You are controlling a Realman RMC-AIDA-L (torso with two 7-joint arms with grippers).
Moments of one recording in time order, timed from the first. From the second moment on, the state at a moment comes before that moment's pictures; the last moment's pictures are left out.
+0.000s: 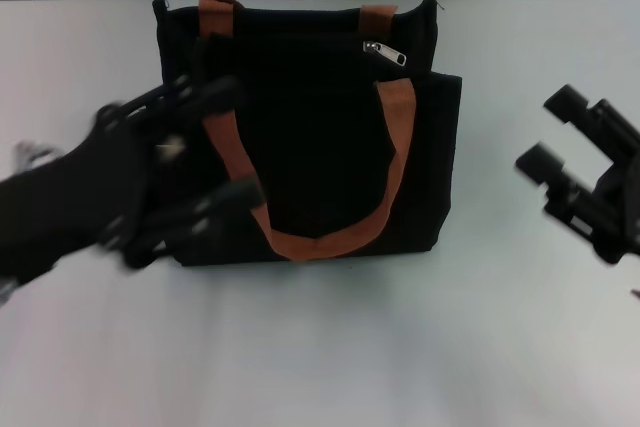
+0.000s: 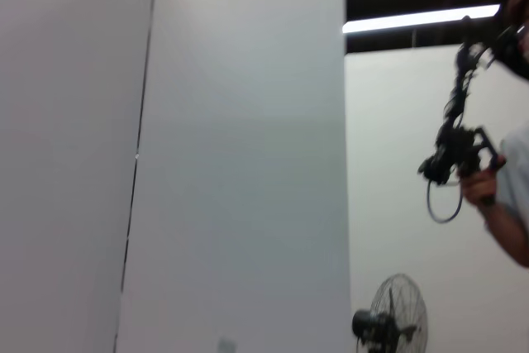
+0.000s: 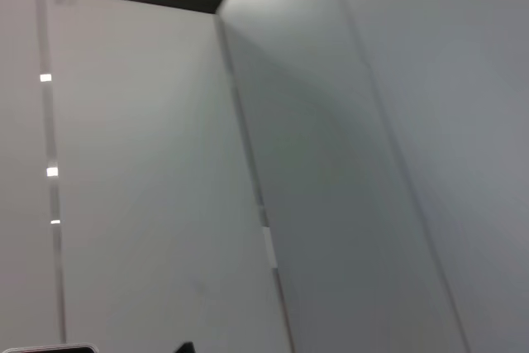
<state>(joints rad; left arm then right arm) -0.36 -2.05 1.04 0.57 1.29 1.90 -1.03 0.33 2.09 -0.54 -0.15 -1.60 -1.96 0.74</state>
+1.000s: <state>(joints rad) -0.26 -2.05 1.08 0.64 1.65 1.92 -0.92 0.36 2.08 -0.88 -0.25 -1.64 -1.89 0.70</state>
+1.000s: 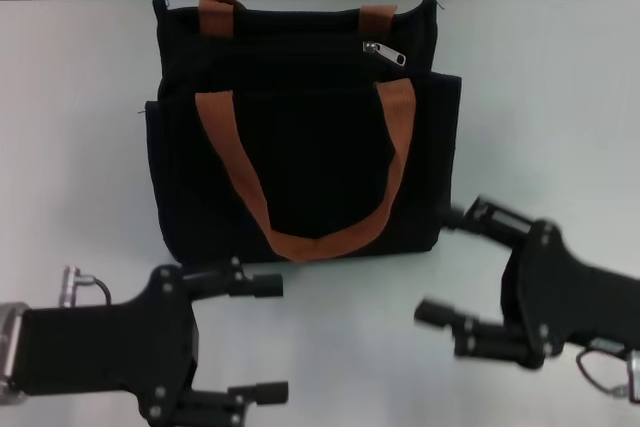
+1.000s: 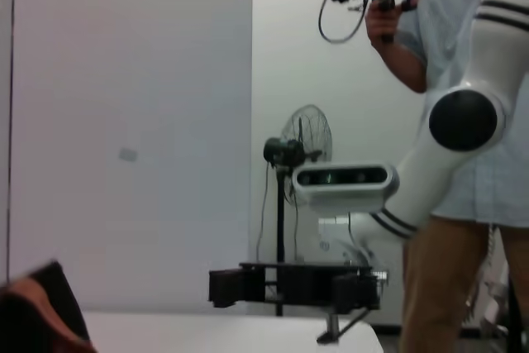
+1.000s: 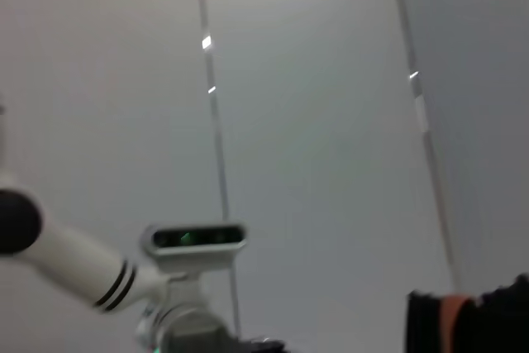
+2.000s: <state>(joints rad) -0.26 -2.07 1.08 0.64 1.69 1.90 -0.92 0.37 2.08 -0.91 -0.27 -1.67 -1.83 0.70</state>
